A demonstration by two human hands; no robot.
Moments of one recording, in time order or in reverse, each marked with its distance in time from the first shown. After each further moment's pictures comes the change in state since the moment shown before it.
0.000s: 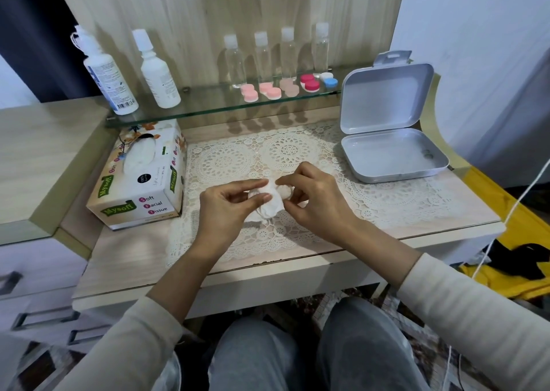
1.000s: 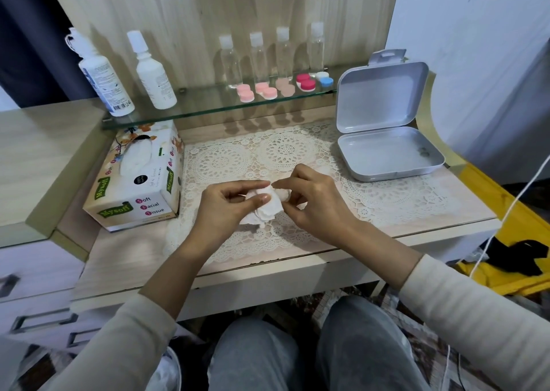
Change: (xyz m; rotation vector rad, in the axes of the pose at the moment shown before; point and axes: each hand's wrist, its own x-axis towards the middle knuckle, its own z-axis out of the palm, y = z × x) left_hand 0.002 0.004 -0.004 -0.074 -0.144 -0.103; right_hand -0.003 0.000 -0.002 -0.002 0.003 -0.052
